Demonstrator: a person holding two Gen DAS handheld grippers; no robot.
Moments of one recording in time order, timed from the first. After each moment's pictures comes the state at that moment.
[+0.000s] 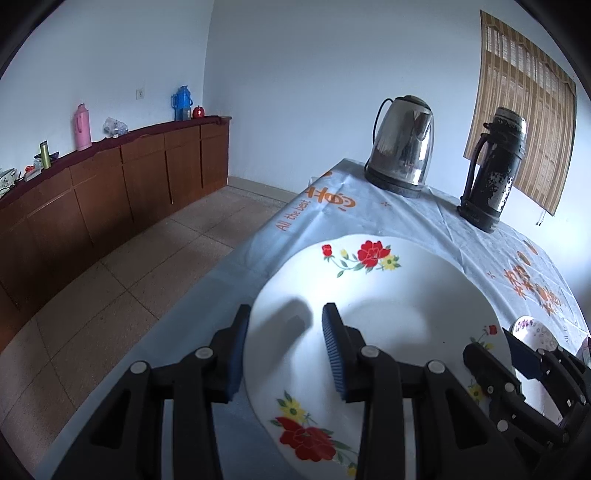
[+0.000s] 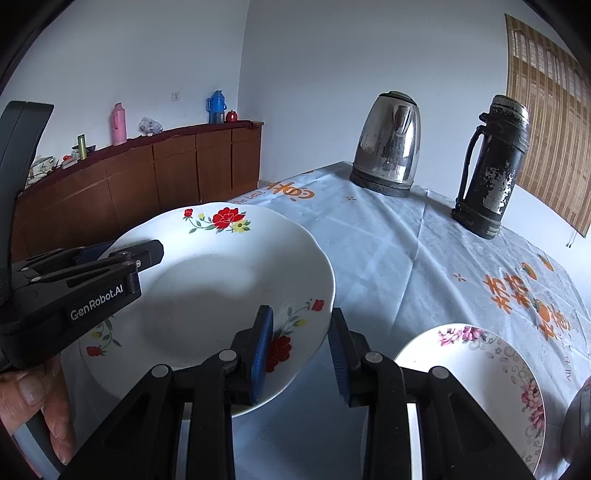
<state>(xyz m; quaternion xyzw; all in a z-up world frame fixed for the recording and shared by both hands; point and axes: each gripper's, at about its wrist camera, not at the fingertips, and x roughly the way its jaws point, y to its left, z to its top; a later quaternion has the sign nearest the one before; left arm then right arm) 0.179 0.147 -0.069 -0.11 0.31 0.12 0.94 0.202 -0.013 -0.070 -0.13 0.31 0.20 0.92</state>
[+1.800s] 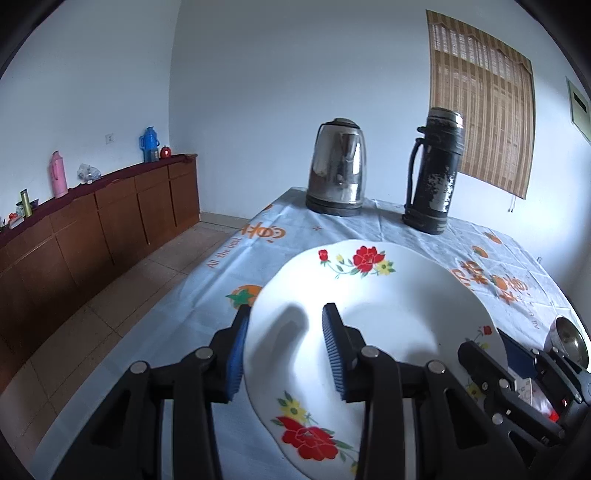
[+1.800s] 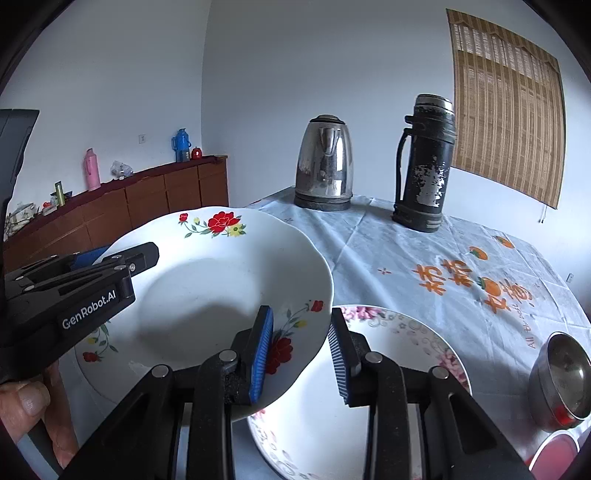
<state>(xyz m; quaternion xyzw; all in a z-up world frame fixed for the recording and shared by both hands) 0.163 0.055 -0.025 -0.05 0.26 0.07 0.96 0.171 -0.098 -0.043 -0.07 0.26 0.15 0.95</state>
